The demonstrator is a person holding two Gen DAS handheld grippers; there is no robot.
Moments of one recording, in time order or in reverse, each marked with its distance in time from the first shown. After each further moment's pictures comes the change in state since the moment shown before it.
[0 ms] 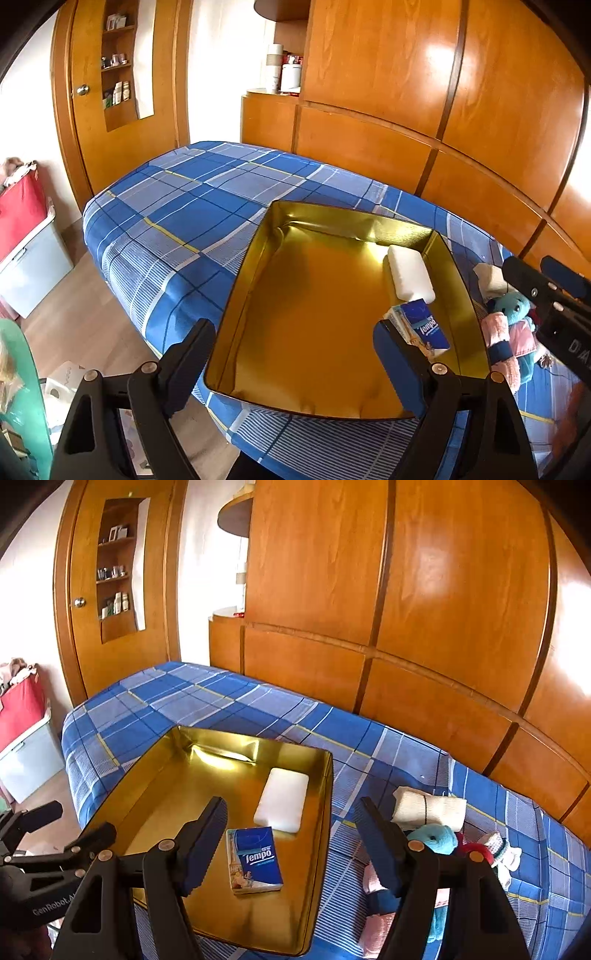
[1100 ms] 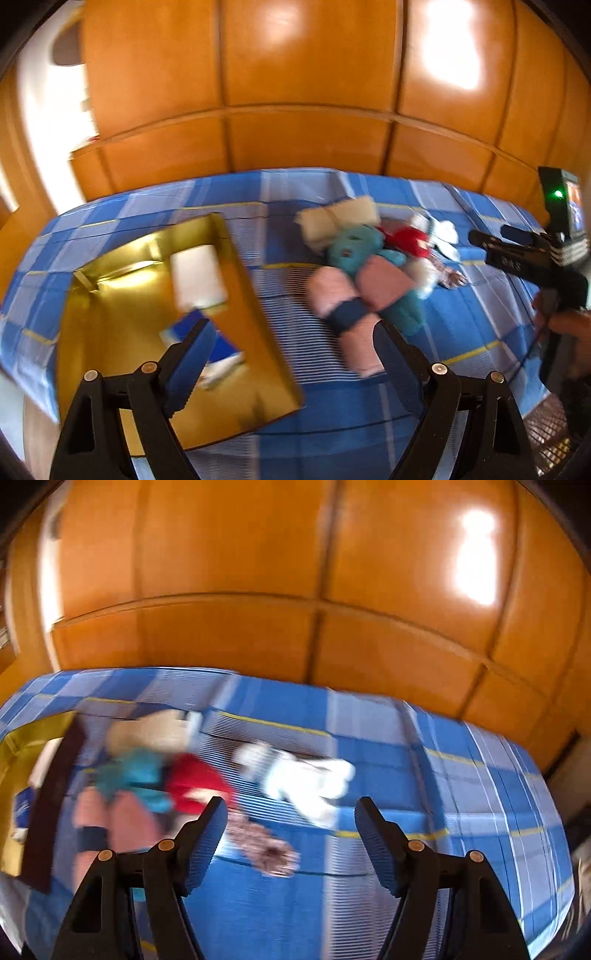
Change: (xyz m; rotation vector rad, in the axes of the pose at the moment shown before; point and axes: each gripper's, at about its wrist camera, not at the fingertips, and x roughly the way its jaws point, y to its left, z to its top) left arm -0.008 -0.199 -0.015 0.488 0.070 -0.351; right arm -0.016 -0.276 -0.105 0.319 0.163 -0.381
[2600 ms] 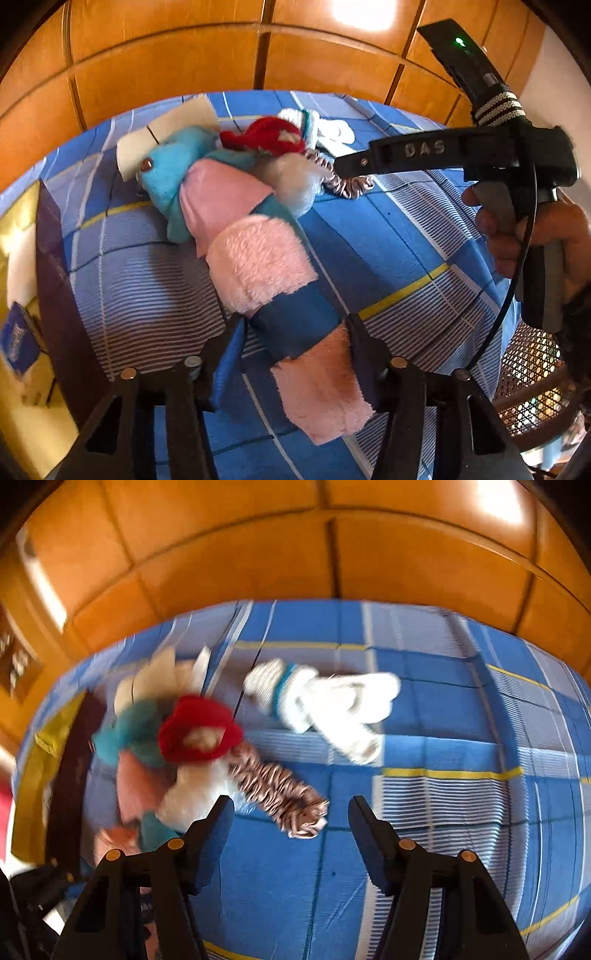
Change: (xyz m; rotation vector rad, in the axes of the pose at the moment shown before) left arm 0.090 -0.084 -0.039 0.211 0.210 -0.346; right arm 0.056 -0.003 -0.025 0.047 0.278 0.256
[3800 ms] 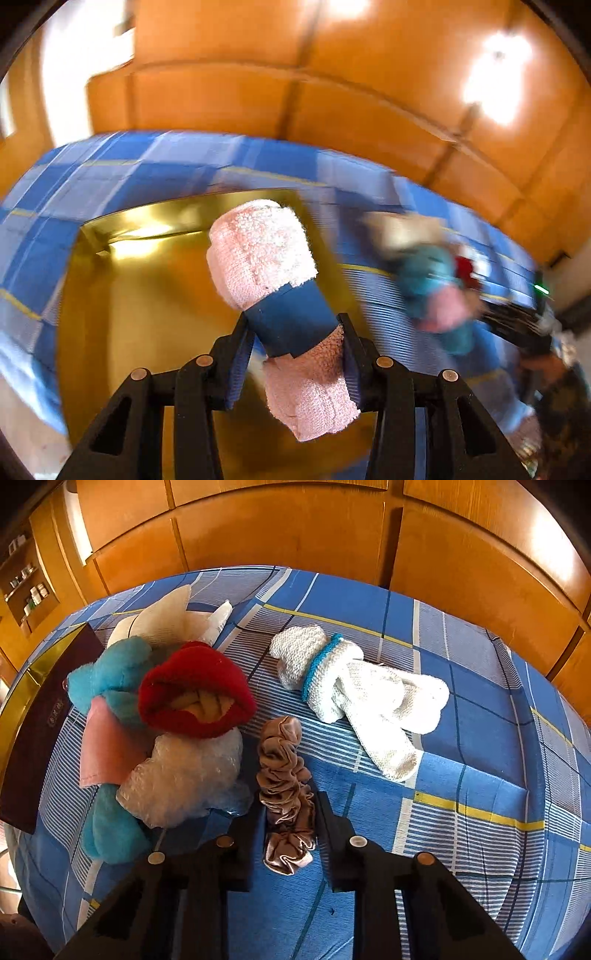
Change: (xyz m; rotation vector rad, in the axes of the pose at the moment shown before) left arm -0.126 0.188 -0.012 -0.433 -0.150 0.214; right arm 0.042 0.010 0.001 -0.199 0.033 -0.011
